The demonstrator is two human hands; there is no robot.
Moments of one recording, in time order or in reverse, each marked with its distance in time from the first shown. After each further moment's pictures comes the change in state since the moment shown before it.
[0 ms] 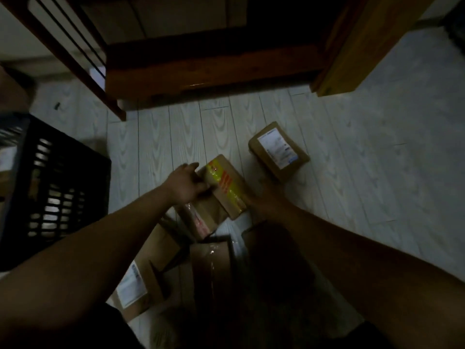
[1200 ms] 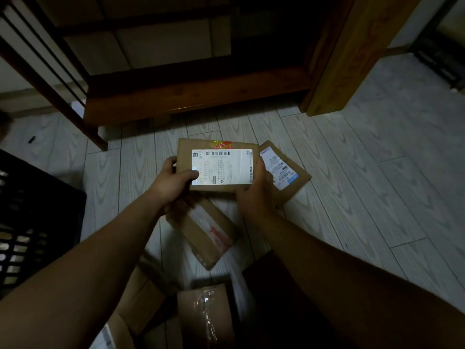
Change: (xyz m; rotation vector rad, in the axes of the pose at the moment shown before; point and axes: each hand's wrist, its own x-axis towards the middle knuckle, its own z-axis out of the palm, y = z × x) left_hand 0.082 -0.018 0.010 -0.919 0.214 -0.014; right_hand 0.064 -0.017 0.027 0.290 0.578 -0.298
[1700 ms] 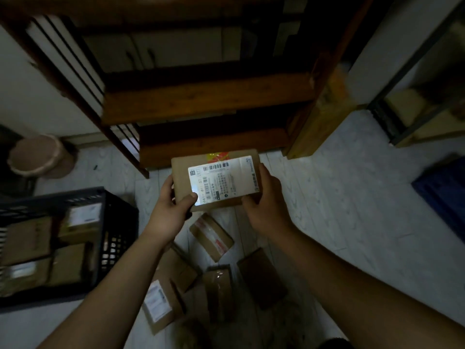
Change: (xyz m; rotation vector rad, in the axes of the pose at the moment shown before) left_hand -0.260 0.265 -0.081 -0.073 0.057 0.098; right_hand -0.103 -0.315 -0.210 -0.032 -0.172 -0.082
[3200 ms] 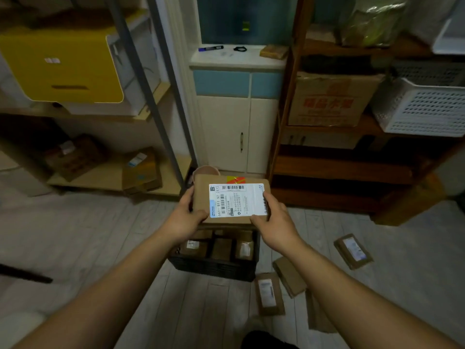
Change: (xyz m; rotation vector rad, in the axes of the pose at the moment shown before) left_hand -0.352 0.147 -0.501 0.152 0.189 0.026; right_hand -0.311 -0.436 0.237 -0.076 -0.296 -0.173
